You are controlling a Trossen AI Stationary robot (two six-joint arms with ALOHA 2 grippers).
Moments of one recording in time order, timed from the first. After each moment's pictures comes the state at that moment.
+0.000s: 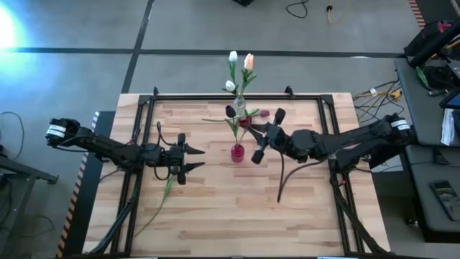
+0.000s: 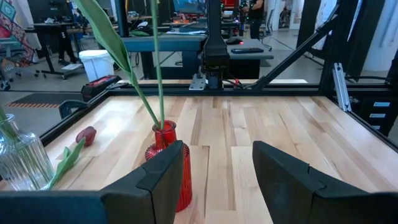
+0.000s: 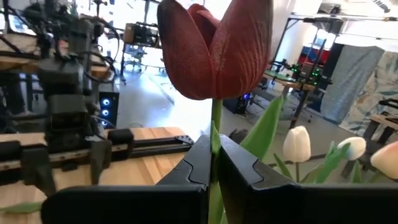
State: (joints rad) left arm -0.18 0.99 0.22 0.69 -0.25 -0.01; right arm 0.17 1.35 1.01 0.35 0.67 -0.22
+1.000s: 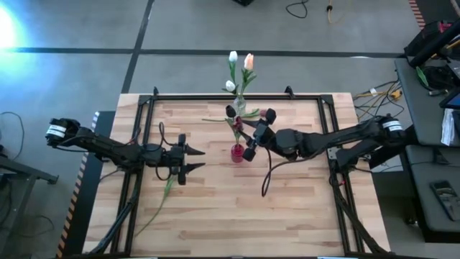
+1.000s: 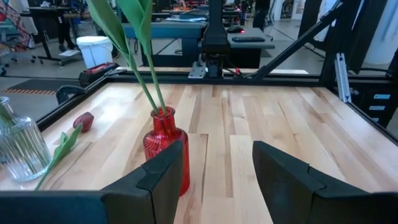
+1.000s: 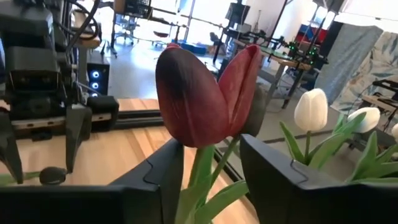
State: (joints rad) left arm -0.18 0.99 0.23 0.63 -0.25 -0.05; right arm 0.10 1.45 1.01 0.33 0.65 -0.18
